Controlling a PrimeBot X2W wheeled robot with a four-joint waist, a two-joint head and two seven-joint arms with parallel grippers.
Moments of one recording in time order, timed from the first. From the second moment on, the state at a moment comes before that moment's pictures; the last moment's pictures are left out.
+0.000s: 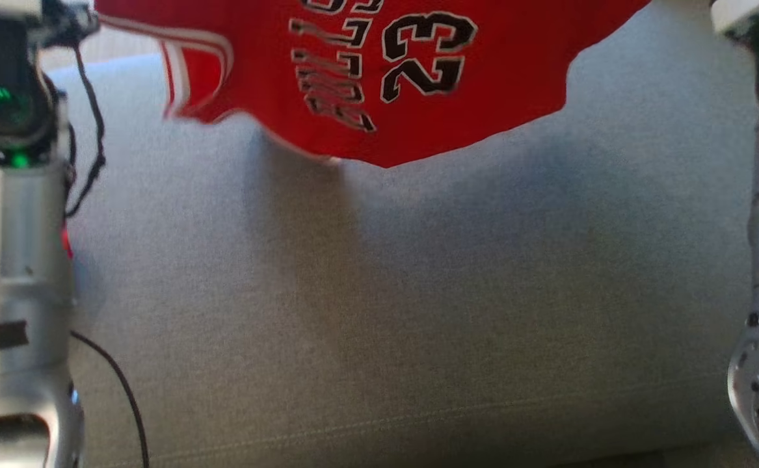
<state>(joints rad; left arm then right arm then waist) -0.87 0.21 -0.14 0.22 -1.17 0.00 -0.04 -1.03 -0.13 -0.19 0.66 0.22 0.13 0.01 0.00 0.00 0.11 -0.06</state>
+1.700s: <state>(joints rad) -1.06 0.38 -0.54 0.39 -1.27 -0.12 -0.22 -1.37 -0.10 -0.41 1.14 -0.31 0.13 -0.24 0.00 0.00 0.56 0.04</state>
